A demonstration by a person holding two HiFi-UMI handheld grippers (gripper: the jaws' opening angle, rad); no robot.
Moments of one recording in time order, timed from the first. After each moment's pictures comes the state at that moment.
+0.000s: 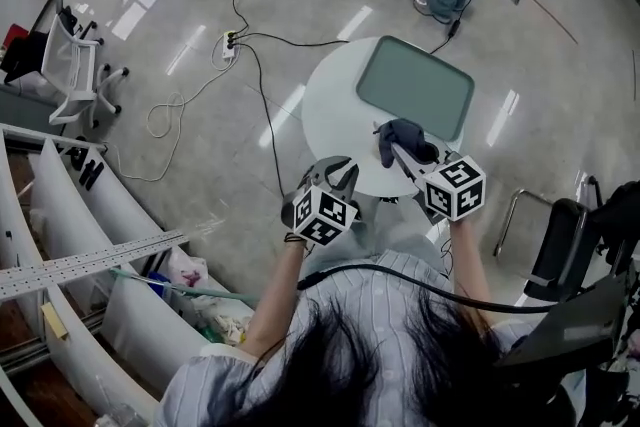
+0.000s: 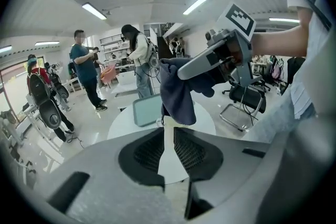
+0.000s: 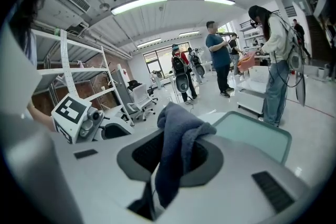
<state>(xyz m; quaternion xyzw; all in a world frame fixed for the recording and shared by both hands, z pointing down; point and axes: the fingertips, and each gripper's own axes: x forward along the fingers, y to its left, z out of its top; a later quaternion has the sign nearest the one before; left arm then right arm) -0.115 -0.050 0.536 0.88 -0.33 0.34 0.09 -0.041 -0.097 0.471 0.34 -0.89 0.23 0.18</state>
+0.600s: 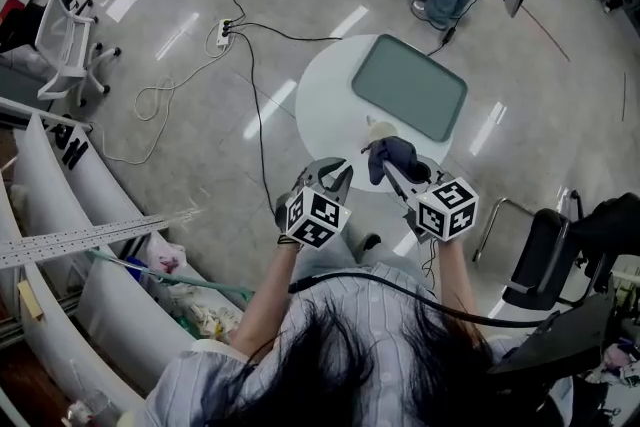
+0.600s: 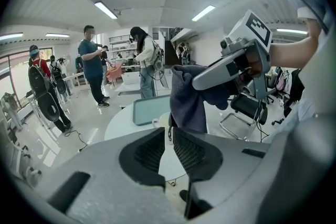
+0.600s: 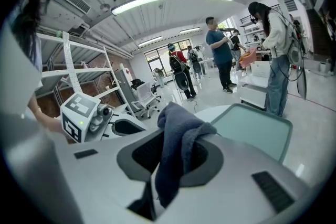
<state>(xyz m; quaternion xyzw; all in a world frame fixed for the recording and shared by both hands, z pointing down) -0.104 -0.029 0.526 0.88 -0.36 0.30 0.12 -0.038 -0.049 0.468 0.33 -0.89 0.25 0.18</state>
